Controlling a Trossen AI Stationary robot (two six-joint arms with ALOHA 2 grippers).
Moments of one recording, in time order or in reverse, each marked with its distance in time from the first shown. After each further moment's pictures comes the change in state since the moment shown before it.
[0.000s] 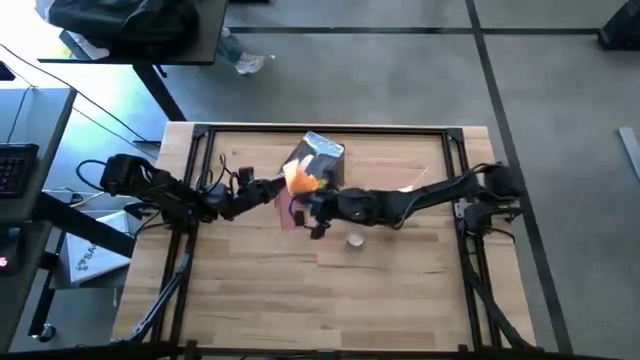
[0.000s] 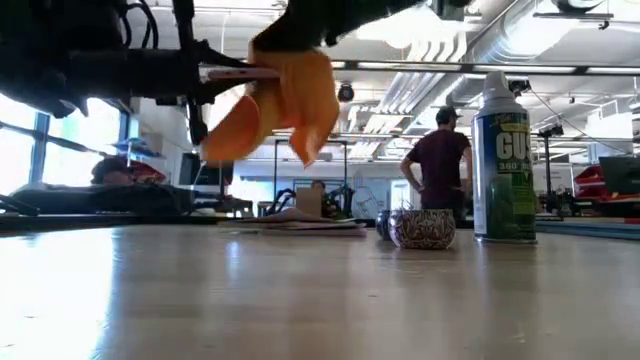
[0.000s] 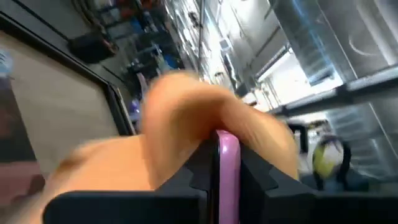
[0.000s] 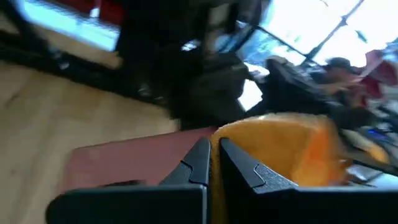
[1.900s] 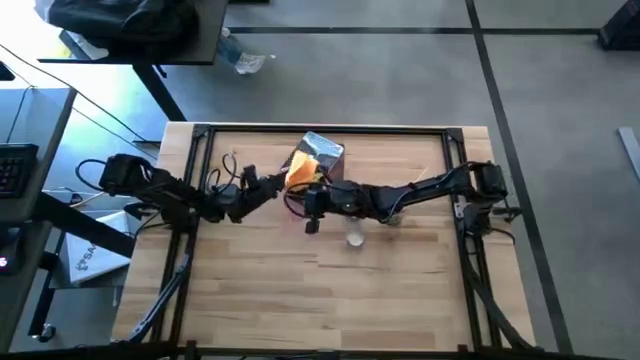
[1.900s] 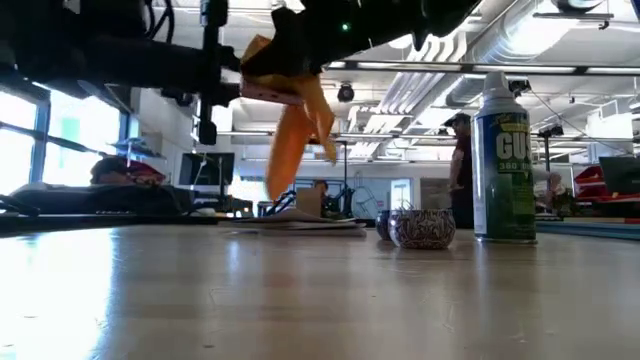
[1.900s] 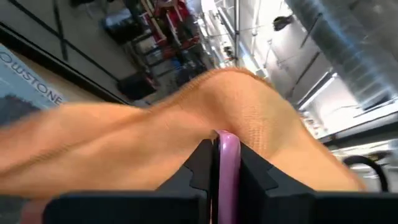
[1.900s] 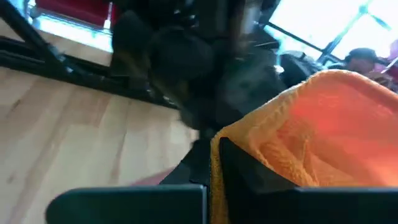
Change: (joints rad) left arm -0.039 -0.008 0.151 -0.224 -0.204 0.075; right arm -0.086 0.071 0.001 0.068 -0.117 0.066
